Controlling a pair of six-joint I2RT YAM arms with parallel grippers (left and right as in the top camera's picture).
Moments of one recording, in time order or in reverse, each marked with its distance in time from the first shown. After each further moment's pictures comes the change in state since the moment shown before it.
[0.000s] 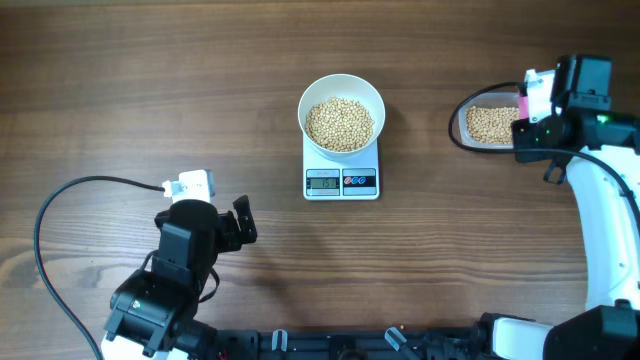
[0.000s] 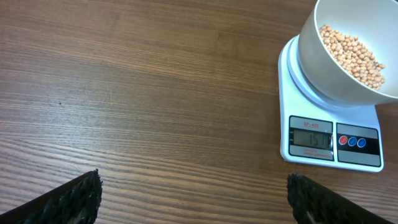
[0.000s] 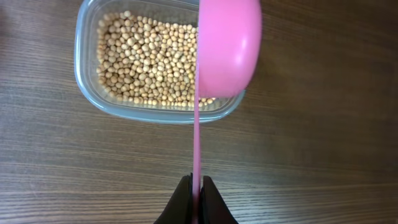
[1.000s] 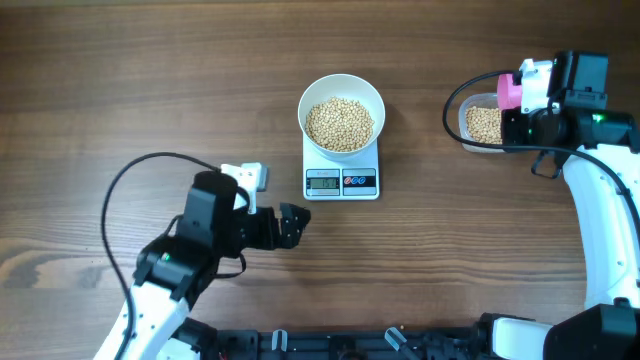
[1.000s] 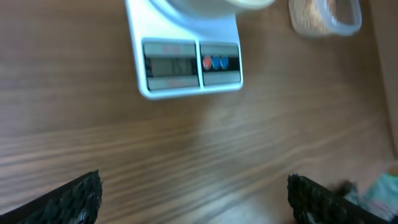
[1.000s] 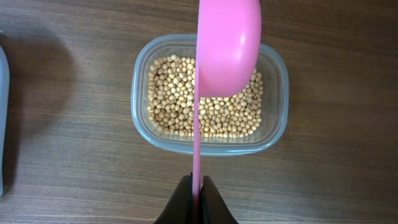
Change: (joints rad) left arm 0.002 0.255 -0.003 0.163 0.630 -0.021; right arm 0.009 0.004 -0.001 0.067 -0.158 0.100
